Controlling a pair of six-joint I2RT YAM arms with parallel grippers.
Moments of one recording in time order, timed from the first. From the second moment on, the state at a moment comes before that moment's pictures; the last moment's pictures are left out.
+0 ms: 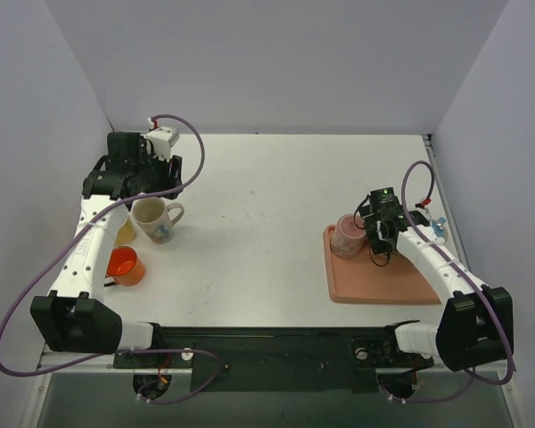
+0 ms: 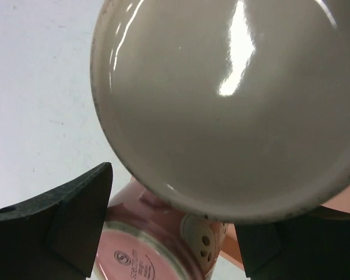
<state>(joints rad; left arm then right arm) -0.07 1.36 1.40 -0.77 0.23 0.16 0.22 1.26 0.83 -0.62 0.39 1.40</state>
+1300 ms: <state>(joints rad) -0.14 1.34 1.39 -0.76 0.27 0.16 0.23 1.23 0.79 -0.50 0.26 1.38</state>
